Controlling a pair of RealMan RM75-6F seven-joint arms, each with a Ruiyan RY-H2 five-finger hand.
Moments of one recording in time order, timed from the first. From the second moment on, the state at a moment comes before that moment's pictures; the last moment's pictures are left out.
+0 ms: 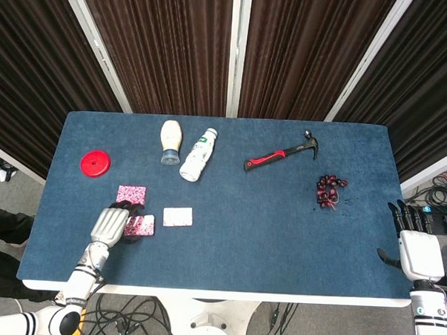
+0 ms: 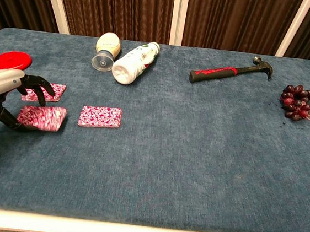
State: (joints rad) left arm -0.45 -1.62 -0.06 -1.42 1.17 1.11 0.22; right arm 0.16 -1.13 0.10 -1.65 -1.31 1.33 -0.17
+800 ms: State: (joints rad) left arm -0.41 -1.48 -0.16 -1.46 1.13 1.19 0.21; right arm 0.15 -1.11 0.09 -1.66 -1.40 1.37 -0.10
